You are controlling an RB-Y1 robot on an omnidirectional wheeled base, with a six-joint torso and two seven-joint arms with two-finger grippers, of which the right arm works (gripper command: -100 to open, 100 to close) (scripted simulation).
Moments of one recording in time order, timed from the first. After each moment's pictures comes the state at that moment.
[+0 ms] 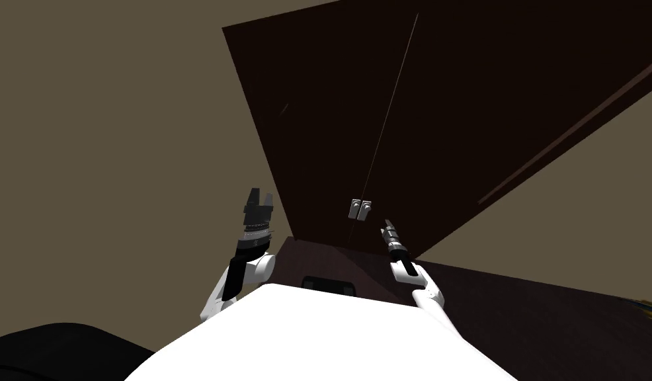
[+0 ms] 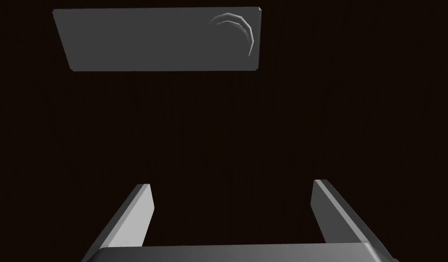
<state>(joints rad) 0.02 -0.27 -0.17 -1.18 0.15 -0.35 -0.39</state>
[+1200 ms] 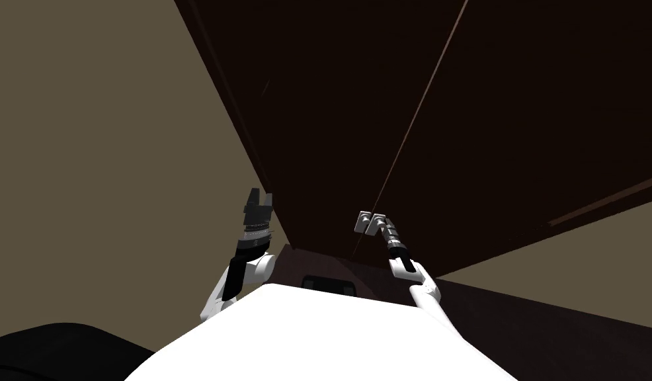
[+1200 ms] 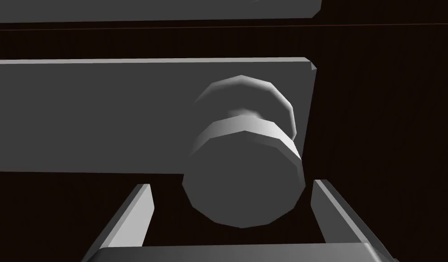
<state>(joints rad) -0.02 -0.26 -0.19 -1.16 0.14 -0.34 -0.37</state>
